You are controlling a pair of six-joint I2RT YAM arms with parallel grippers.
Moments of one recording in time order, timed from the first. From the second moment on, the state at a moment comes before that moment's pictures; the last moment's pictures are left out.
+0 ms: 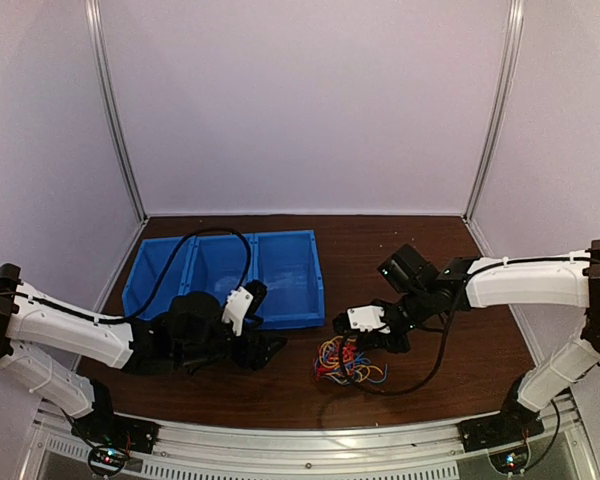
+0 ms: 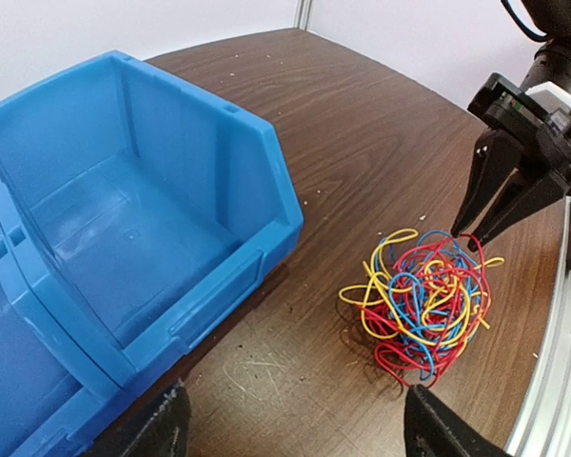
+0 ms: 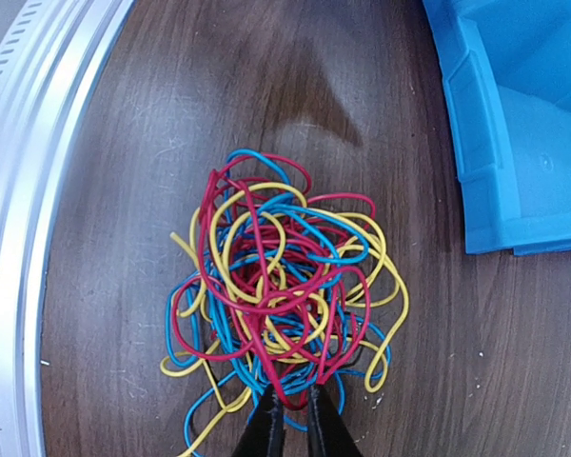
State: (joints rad) left arm -1.10 1.35 0.51 0.39 -0.16 -0.27; right arm 0.81 1.49 0.91 -0.47 -0.39 -0.81
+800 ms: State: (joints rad) left arm -1.17 1.64 0.74 0.87 0.01 -0.07; right arm 0.81 1.41 1.29 -0.62 -0.64 -0.66
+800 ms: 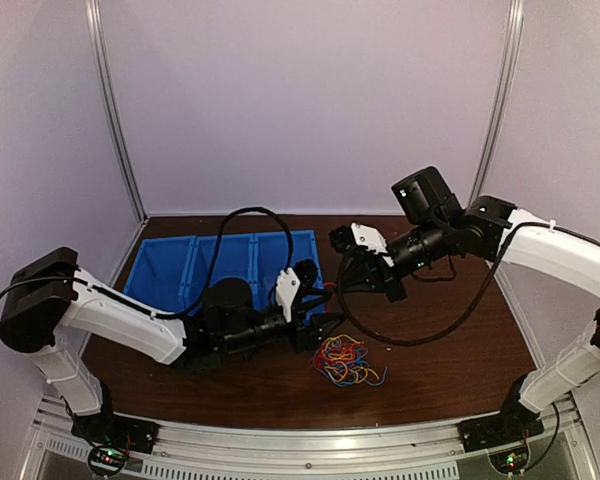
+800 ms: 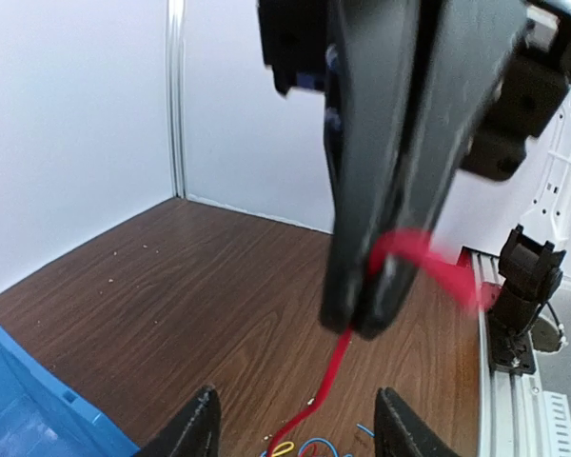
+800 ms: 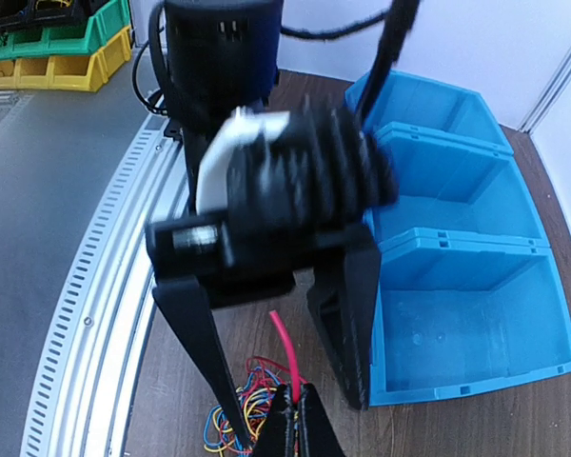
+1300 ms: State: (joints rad) left arm -1.17 1.80 0.78 0.96 0.05 -0.14; right arm 0.78 1.26 1.44 -0.65 -0.67 -0.60
